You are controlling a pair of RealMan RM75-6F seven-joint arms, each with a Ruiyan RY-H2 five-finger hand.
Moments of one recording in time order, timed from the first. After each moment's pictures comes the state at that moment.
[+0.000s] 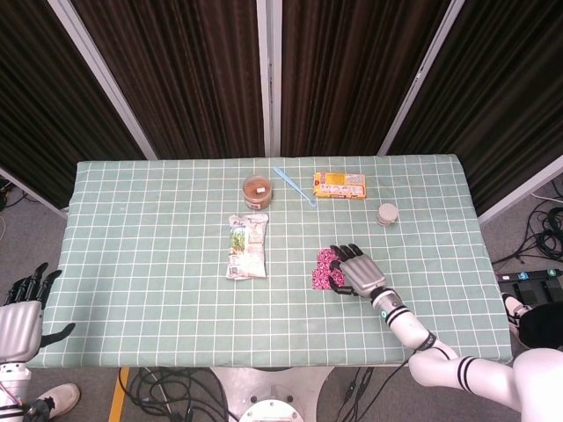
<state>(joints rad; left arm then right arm) -0.01 -1.23 -0.04 -1.59 1.41 1.50 0.12 0.70 -1.64 0.07 -1.22 -1.19 0.75 -0.24</state>
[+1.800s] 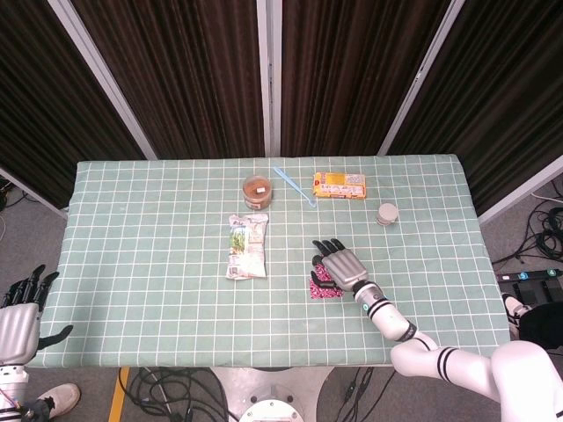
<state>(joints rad) 0.00 -1.23 -0.03 -1.59 1.41 1.51 0.11 0.77 -1.73 0.11 -1.15 -1.18 0.71 -0.25</state>
